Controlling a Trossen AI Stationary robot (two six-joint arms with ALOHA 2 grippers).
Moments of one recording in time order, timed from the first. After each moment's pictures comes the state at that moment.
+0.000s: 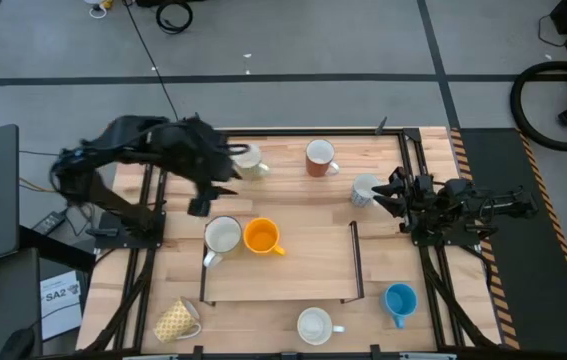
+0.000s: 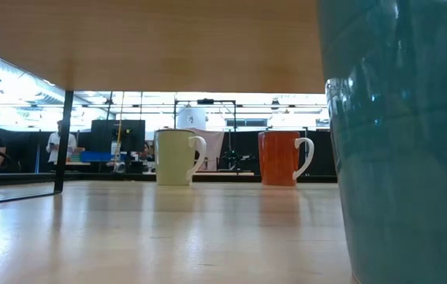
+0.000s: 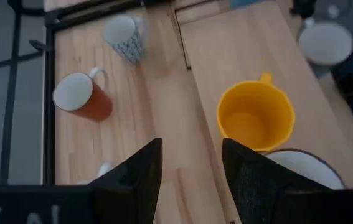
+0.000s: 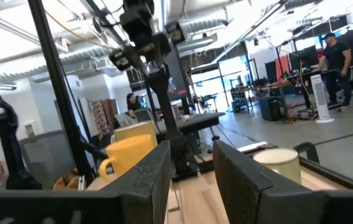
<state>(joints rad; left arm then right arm) 0.01 1.46 2.00 -1.34 0.01 0.25 0.10 0.04 0.08 0.27 0.19 0.19</state>
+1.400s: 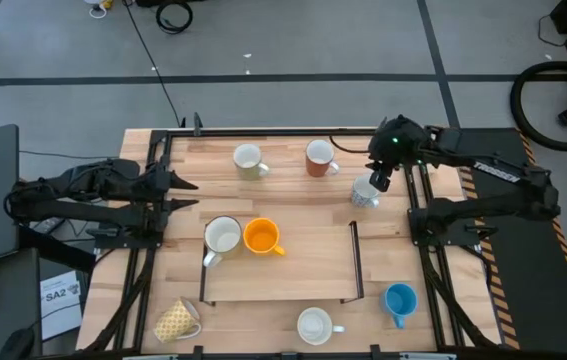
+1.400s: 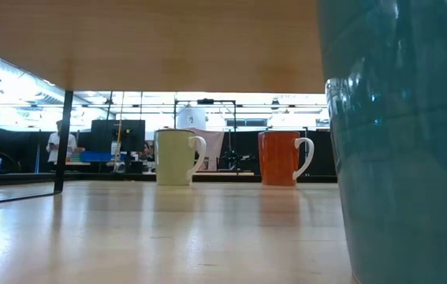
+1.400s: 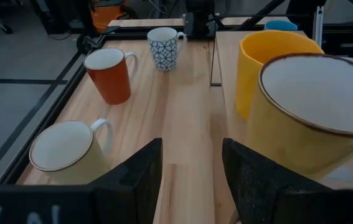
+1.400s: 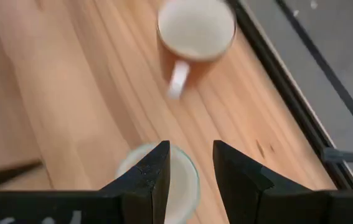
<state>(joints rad) 0.01 0.52 0.82 -0.72 -0.11 0.01 -0.47 0.98 1.03 -0.99 0.07 -0.06</state>
